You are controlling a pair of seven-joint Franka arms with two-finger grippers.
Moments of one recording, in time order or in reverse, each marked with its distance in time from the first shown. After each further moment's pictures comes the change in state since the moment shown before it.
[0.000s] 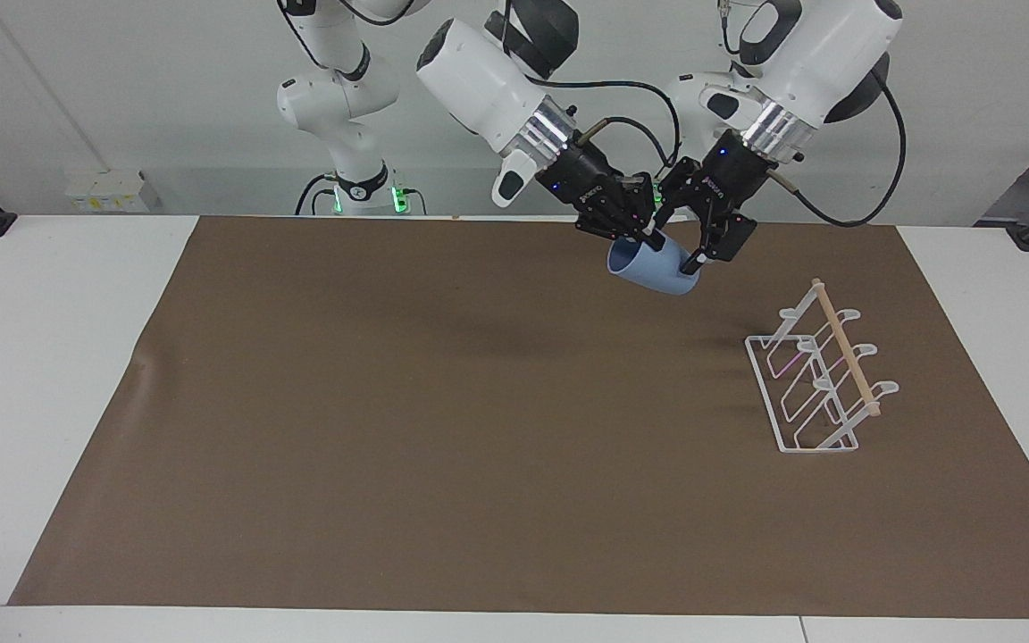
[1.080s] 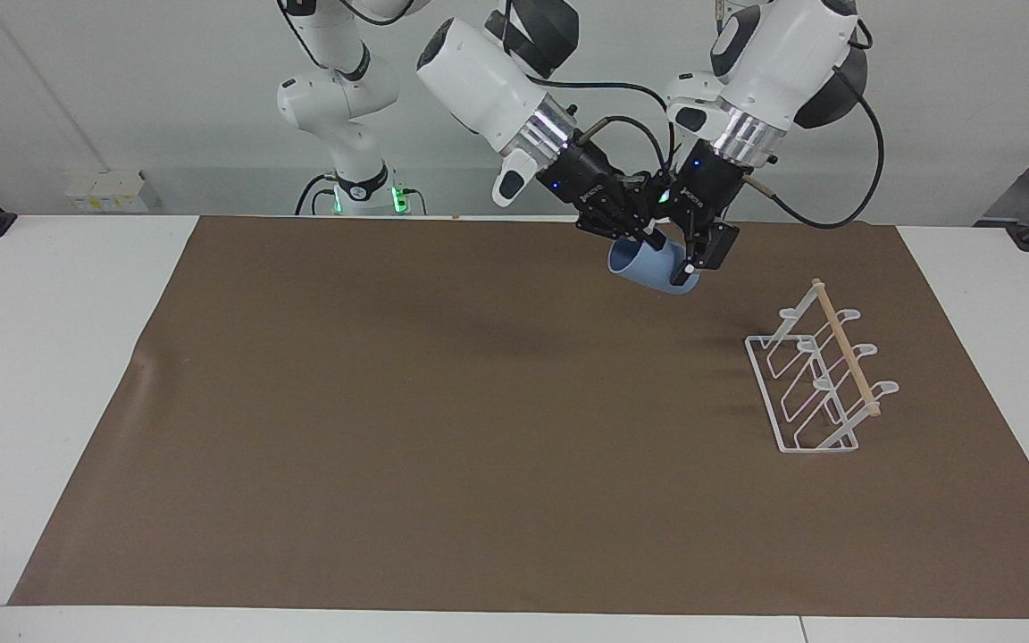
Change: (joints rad) left arm -0.053 0.048 -0.029 0.002 0.131 0.098 -0.163; right arm 0.000 0.001 0.001 0.000 0.000 0.000 0.000
